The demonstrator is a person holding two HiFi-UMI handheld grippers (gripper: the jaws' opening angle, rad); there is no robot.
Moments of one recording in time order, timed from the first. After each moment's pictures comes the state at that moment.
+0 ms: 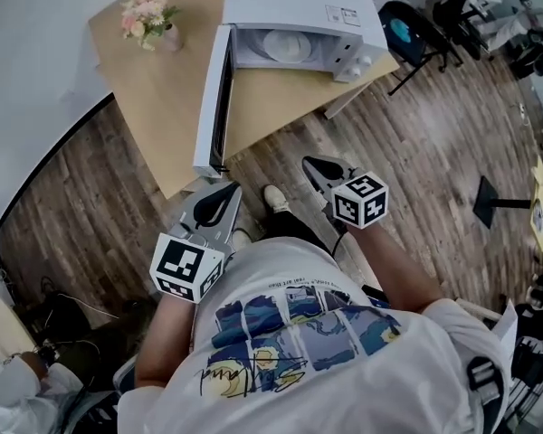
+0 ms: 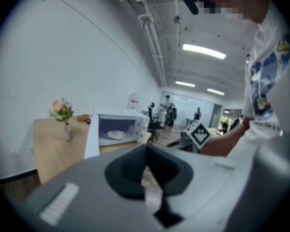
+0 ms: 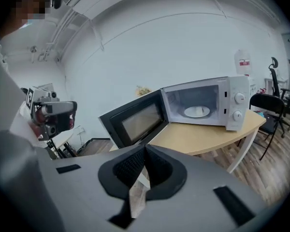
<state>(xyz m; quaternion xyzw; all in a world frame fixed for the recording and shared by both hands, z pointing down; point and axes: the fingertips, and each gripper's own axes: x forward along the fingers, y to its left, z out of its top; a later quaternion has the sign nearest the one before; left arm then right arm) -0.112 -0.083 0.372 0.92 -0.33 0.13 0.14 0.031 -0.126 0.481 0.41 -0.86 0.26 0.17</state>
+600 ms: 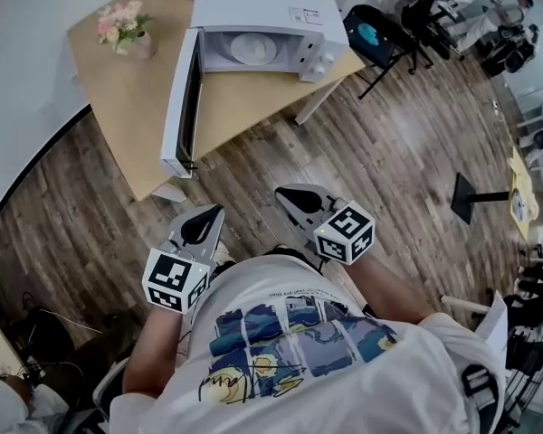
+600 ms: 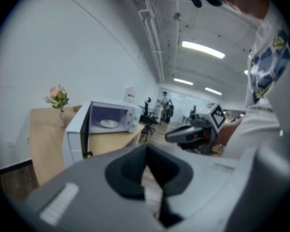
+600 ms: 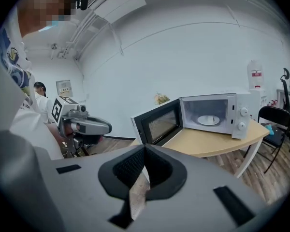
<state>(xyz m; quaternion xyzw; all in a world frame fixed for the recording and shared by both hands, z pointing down) -0.091 -0.016 0.411 0.92 -0.31 0.15 0.17 0.015 -0.027 0.431 0.36 -0.90 0.20 0.16</state>
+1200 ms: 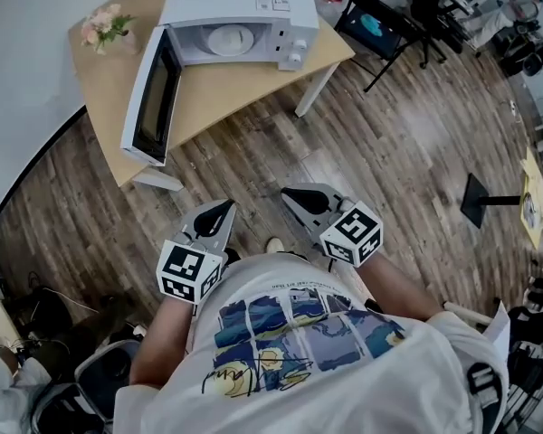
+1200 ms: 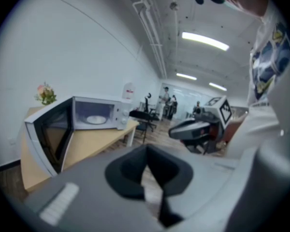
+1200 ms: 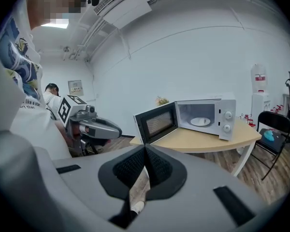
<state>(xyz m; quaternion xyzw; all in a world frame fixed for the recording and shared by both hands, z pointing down) 0.041 0.024 0.410 0.91 -0.34 0.17 0.17 0.130 0.019 0.413 0.31 -0.92 0.18 0.16</state>
